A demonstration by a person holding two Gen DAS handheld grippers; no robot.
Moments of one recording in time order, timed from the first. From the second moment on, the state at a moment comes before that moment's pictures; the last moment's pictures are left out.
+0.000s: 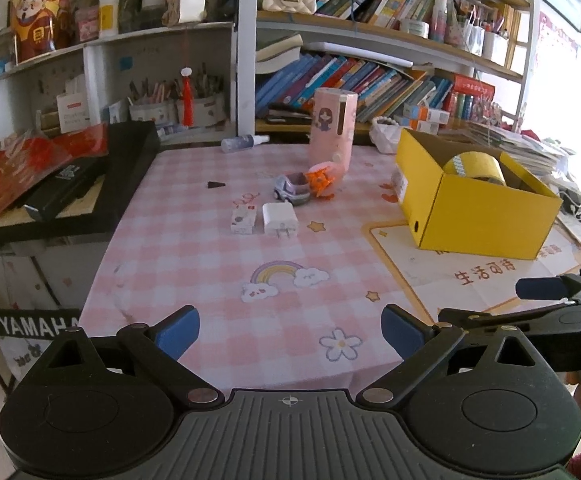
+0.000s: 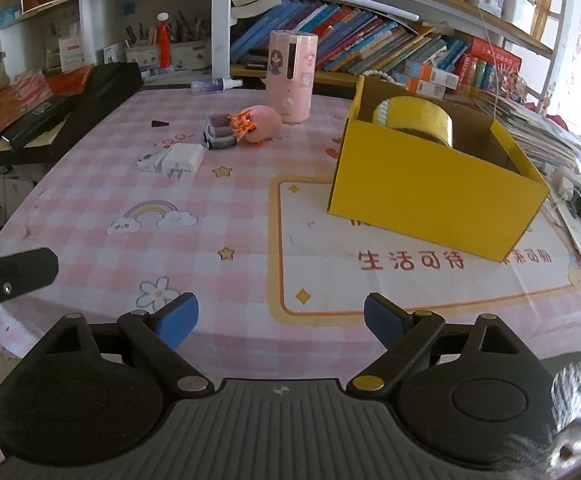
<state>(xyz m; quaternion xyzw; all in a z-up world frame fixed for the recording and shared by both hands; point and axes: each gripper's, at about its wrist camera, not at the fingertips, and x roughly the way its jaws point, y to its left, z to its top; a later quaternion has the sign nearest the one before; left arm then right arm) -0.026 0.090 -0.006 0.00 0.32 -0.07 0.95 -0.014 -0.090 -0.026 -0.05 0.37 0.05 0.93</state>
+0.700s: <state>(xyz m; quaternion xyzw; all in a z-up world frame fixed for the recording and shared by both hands) 0.049 0.097 -0.013 -0.01 0.33 -0.03 0.94 0.084 -0.072 -0.024 -0.06 0.36 0.11 0.93</state>
